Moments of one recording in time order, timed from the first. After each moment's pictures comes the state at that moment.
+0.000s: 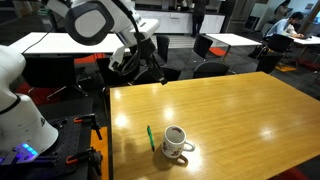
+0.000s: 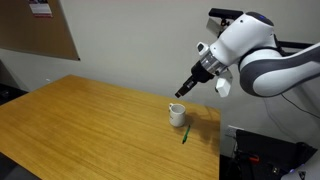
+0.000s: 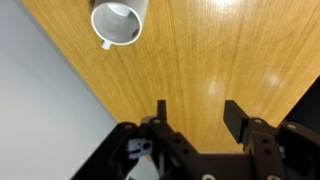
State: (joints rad) arm -0.10 -0.40 -0.08 -2.66 -0.25 2.87 0.22
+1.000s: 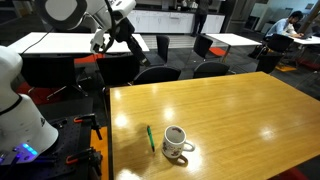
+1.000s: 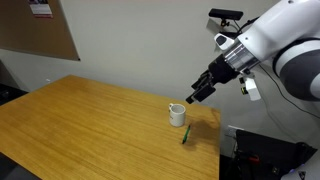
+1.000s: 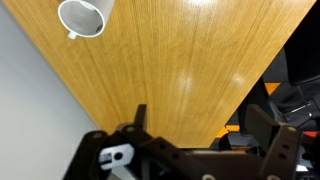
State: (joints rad) arm 0.00 -0.67 -0.04 -2.78 -0.11 2.77 0.07
